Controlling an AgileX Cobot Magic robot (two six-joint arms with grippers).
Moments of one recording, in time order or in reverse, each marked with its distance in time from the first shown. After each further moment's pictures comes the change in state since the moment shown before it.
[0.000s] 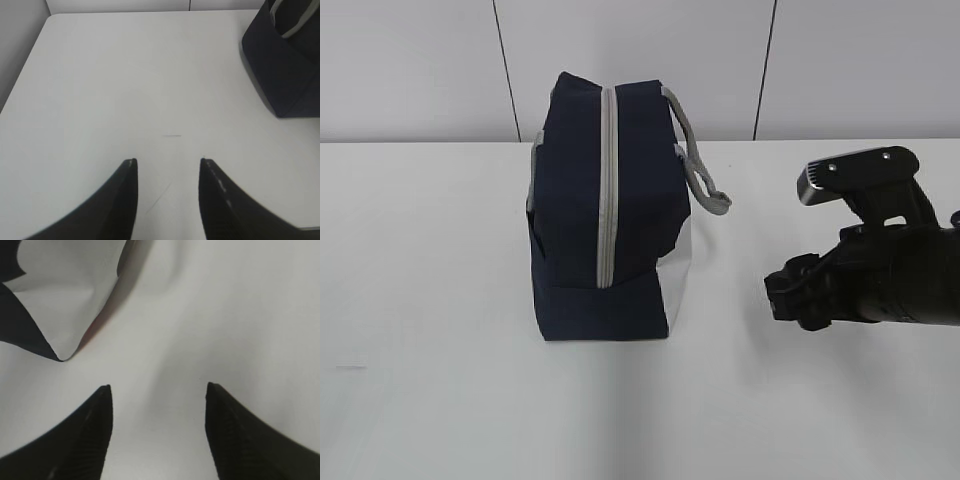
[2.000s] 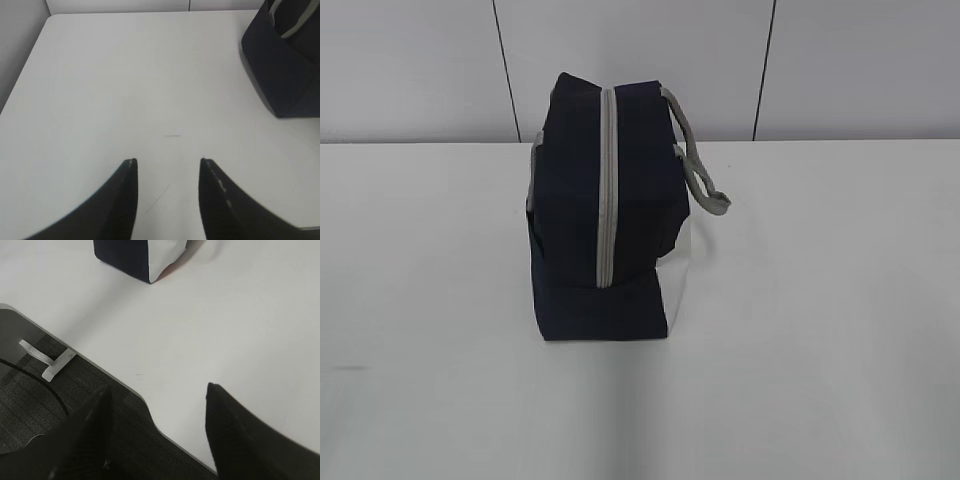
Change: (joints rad) left arm 0.000 0.000 0.000 0.000 0.000 0.000; right arm 0.199 -1.370 0.106 1.513 1.069 -1.588
